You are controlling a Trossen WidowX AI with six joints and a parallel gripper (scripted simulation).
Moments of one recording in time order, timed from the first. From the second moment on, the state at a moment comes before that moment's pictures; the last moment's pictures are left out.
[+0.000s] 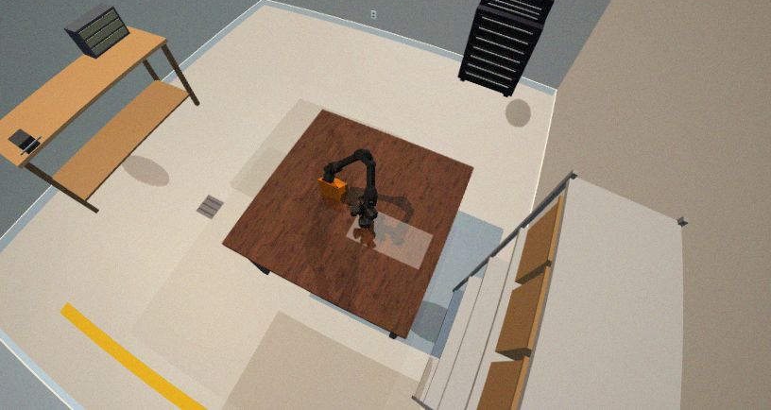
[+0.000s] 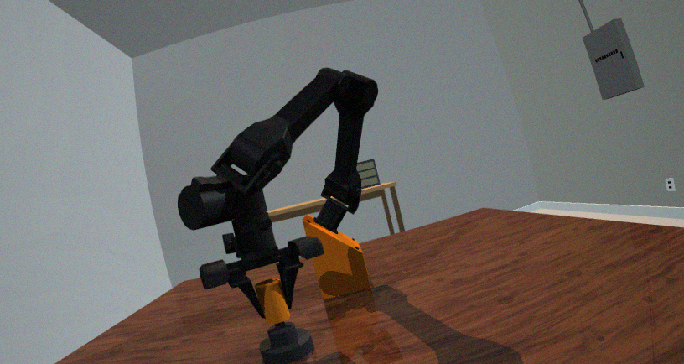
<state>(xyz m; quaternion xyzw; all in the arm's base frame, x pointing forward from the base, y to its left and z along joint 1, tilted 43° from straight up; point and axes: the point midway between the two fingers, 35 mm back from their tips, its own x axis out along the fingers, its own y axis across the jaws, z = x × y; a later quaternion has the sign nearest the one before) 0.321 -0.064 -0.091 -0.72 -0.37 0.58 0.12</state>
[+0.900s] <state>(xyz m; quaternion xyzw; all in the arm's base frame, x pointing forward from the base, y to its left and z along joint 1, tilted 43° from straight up) 0.321 -0.064 -0.092 -0.72 -0.36 0.58 0.14</state>
